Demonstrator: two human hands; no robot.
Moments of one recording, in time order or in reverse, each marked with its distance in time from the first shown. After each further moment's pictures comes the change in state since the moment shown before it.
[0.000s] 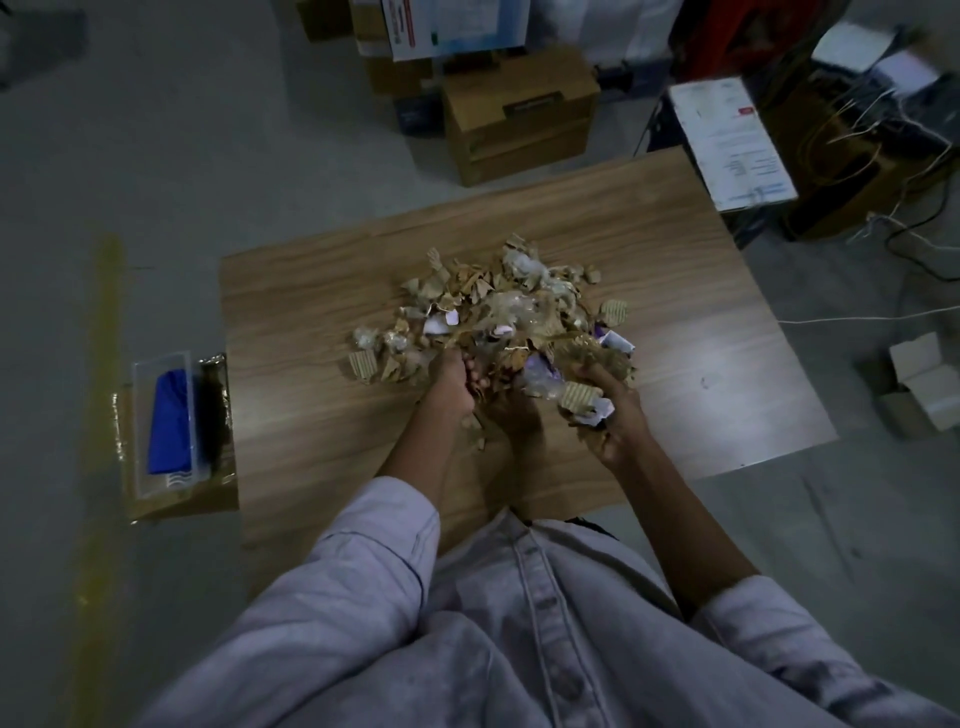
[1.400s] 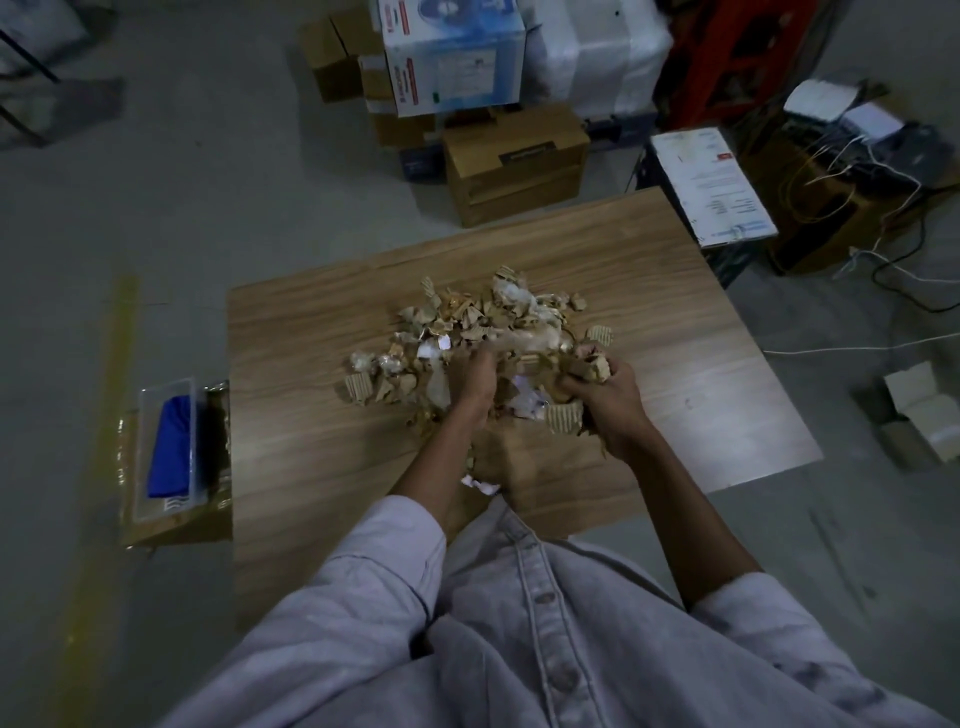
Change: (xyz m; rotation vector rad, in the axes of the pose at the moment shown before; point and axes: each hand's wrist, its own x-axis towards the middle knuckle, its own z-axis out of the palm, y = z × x) left_hand -0.024 -0.014 0.036 0.359 -0.045 0.460; right_hand -0.016 -0.042 0.000 -0.313 -0.321 -0.472
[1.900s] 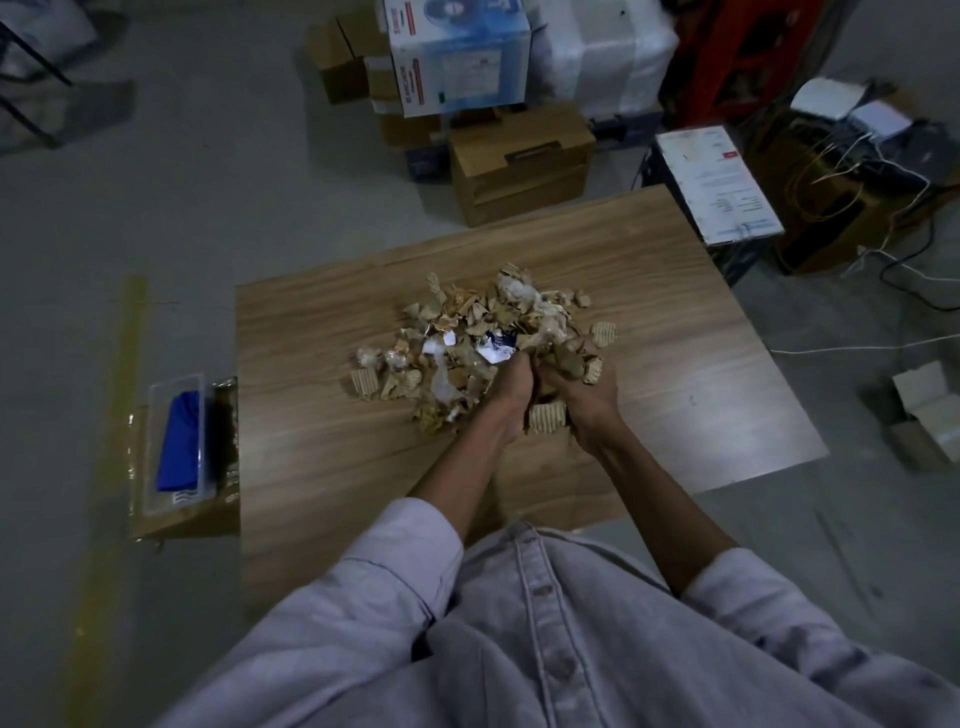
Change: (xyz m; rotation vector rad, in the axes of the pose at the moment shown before) left_hand -0.042 0.004 0.023 -0.157 -0.315 -0.225; right_hand -0.001 0.011 0.034 0.053 0.160 -0.094
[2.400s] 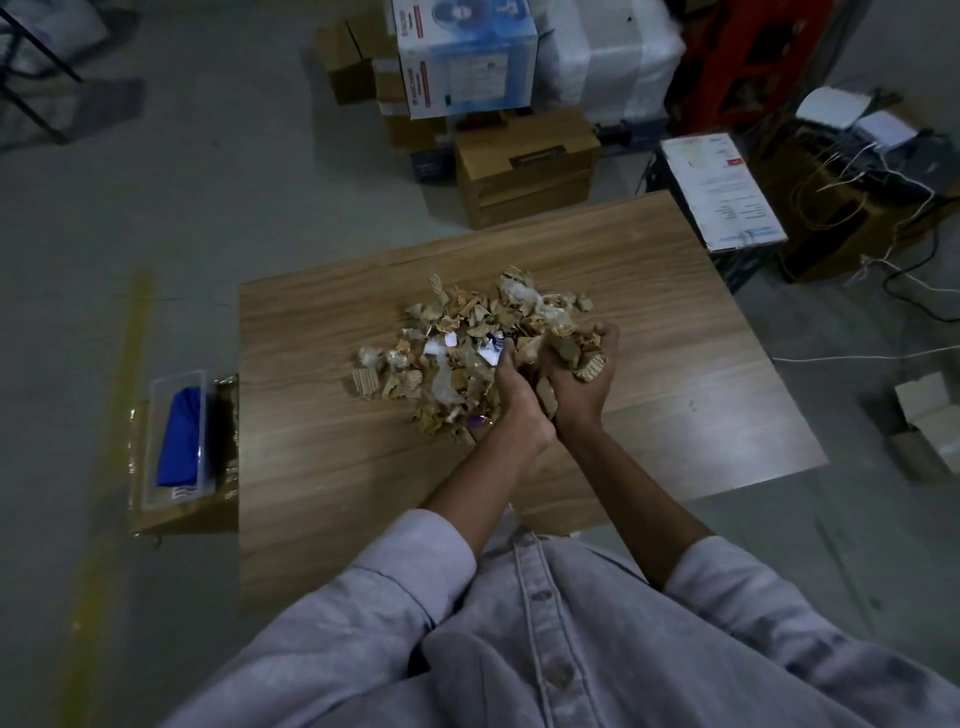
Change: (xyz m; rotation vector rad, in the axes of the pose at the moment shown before) left_hand -0.016 0.000 0.022 -0.646 0.008 -0.086; right_hand 0.004 -0.001 0.020 -0.024 0.225 -0.248
